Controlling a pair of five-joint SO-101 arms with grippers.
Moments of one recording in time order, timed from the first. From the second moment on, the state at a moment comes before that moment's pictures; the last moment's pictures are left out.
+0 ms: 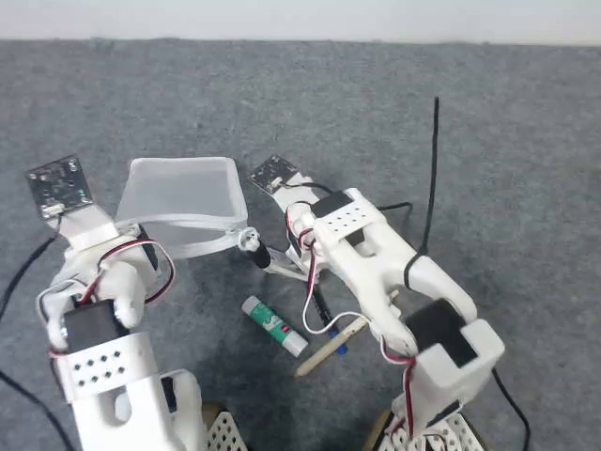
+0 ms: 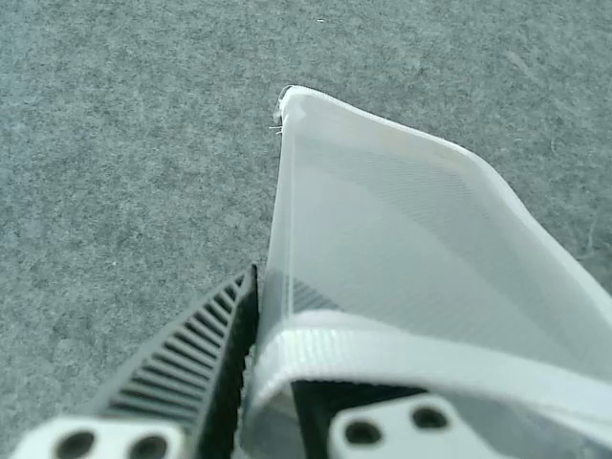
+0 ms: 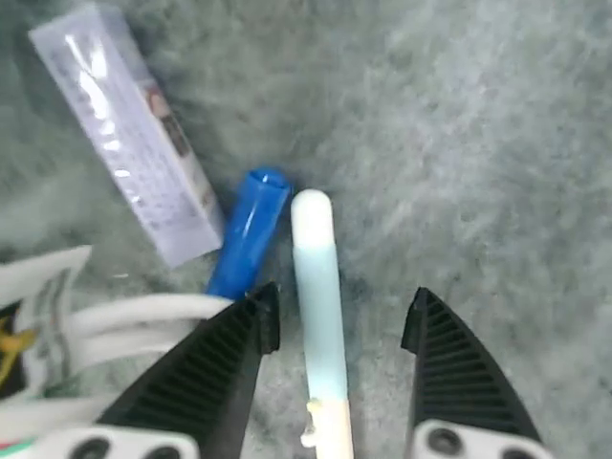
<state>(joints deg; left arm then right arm) -25.0 -62.4 59.3 61.2 10.2 -34.0 12.2 20.0 56.7 14.3</state>
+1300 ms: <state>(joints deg) -13.6 -62.4 54.6 62.2 10.5 -28.5 4.7 21.3 60.5 10.9</state>
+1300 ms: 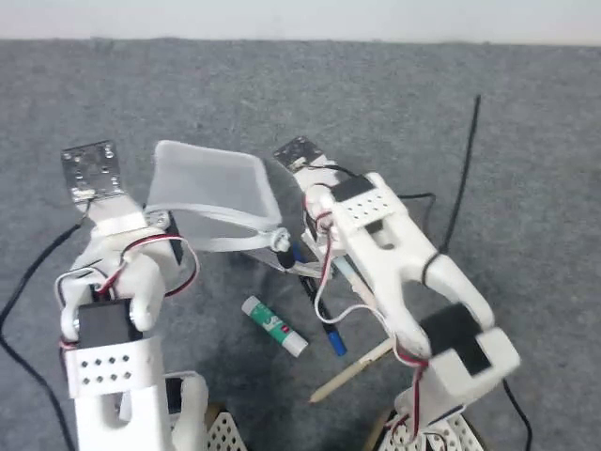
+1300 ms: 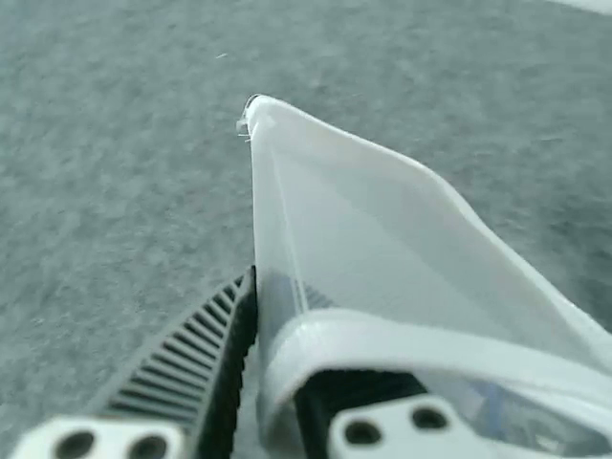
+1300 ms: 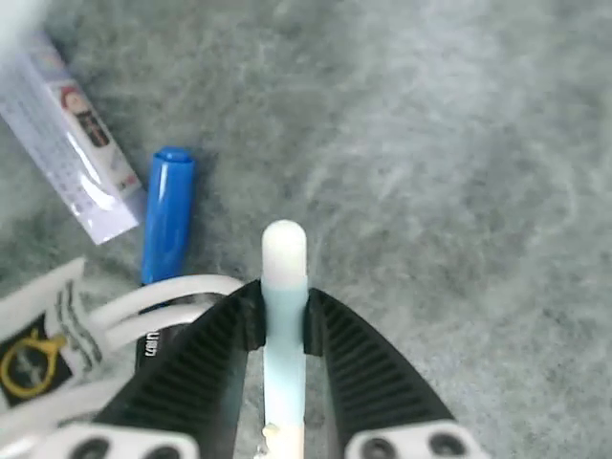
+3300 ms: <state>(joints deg) -9.1 -50.2 32.5 75.4 10.8 -23.4 -60.2 39.6 46.1 -6.4</state>
